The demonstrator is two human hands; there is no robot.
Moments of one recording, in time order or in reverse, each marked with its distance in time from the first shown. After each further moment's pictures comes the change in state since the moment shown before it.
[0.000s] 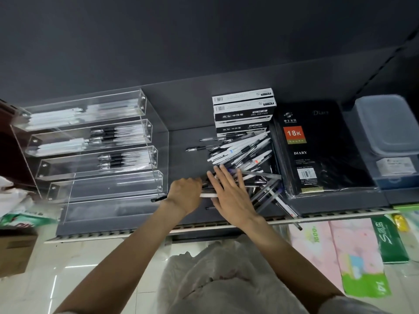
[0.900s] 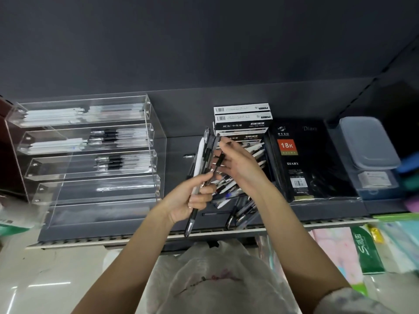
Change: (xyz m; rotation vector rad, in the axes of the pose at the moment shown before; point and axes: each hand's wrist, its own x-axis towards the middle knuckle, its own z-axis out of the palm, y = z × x) left_hand -0.030 -0.009 -0.028 -2.330 -0.557 0.262; right_hand 0.045 -0.007 -0.119 1.717 0.040 0.513
